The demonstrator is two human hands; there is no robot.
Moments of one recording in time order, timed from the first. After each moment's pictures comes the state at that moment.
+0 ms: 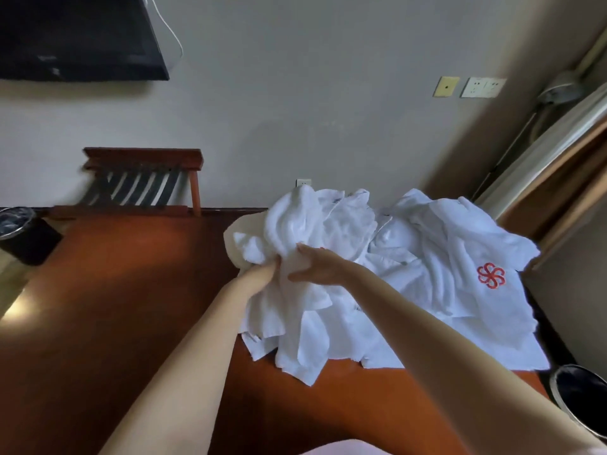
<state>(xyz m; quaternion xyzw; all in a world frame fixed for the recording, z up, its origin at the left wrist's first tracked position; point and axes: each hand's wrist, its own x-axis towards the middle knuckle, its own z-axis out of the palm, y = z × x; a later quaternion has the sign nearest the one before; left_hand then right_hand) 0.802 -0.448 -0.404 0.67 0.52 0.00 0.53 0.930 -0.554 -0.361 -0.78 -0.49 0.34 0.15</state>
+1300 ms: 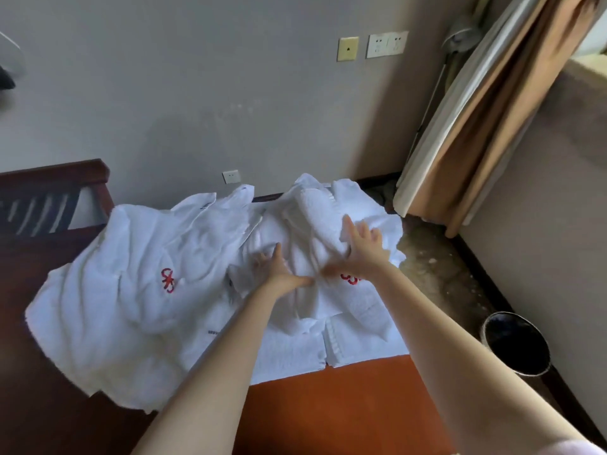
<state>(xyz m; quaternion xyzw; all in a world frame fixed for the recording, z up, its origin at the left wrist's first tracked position) 1.054 -0.632 -0.420 0.81 0.43 -0.07 0.39 1.196 -0.767 -0.402 -0.92 -0.31 0.21 0.14</state>
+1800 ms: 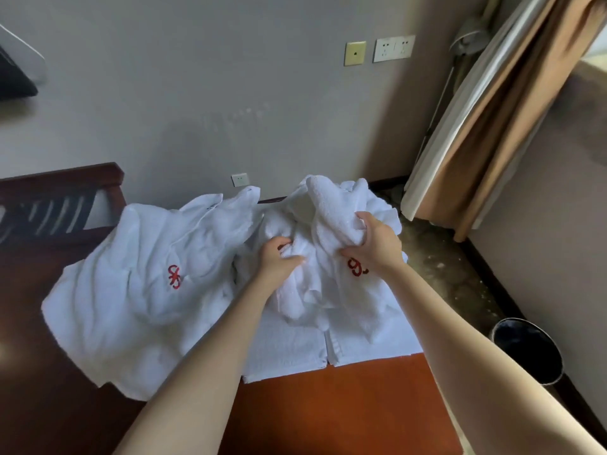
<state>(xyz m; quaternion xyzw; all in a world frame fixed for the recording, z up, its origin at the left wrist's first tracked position) 1.053 -0.638 -0.386 0.75 0.41 0.15 0.50 1.201 -0.780 -0.382 -0.90 -0.31 0.10 0.30</state>
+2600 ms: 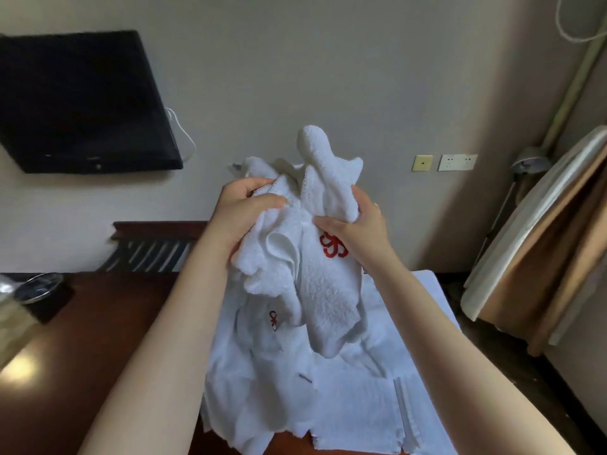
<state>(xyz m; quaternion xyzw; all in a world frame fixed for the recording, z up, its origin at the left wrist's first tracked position) 0.889 -0.542 -0.124 0.69 0.30 0.37 0.55 1.049 -0.653 -0.173 -0.67 -0.40 0.15 0.61</state>
